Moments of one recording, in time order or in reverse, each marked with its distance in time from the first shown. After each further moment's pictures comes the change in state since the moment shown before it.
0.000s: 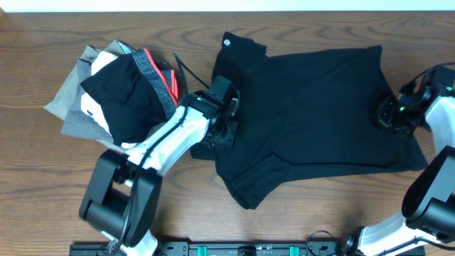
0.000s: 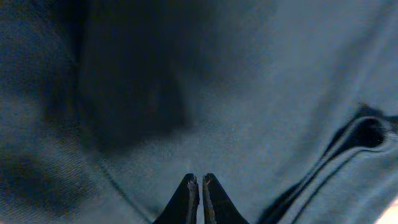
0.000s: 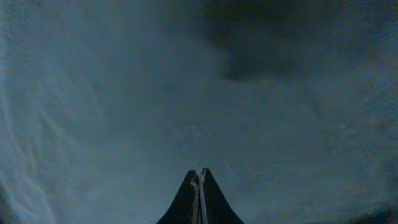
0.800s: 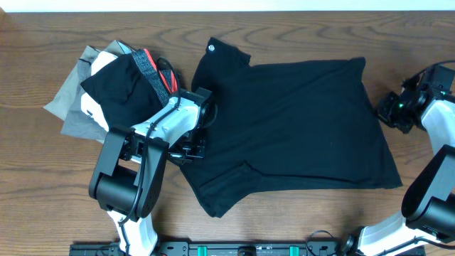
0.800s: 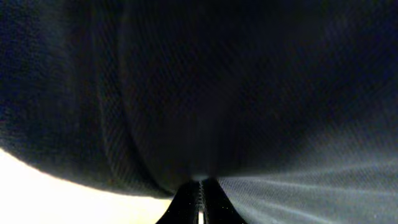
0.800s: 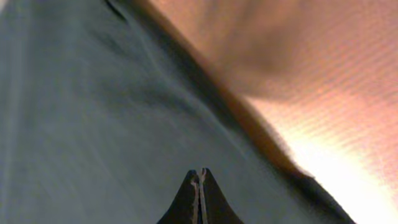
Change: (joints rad) left arm 0.124 0.143 -0.002 -0.336 -0.294 -0.074; right arm 0.006 0.000 -0.040 0.223 0.006 0.049
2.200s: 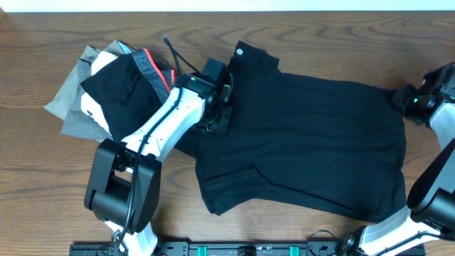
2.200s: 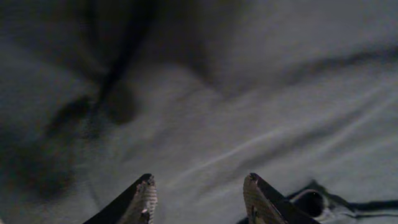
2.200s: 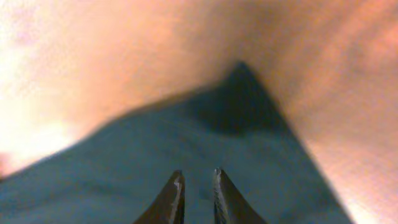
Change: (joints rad) left arm -0.063 -0.077 0.183 0.185 0.268 0.098; right arm -0.084 0.048 0.001 0.266 -0.031 0.012
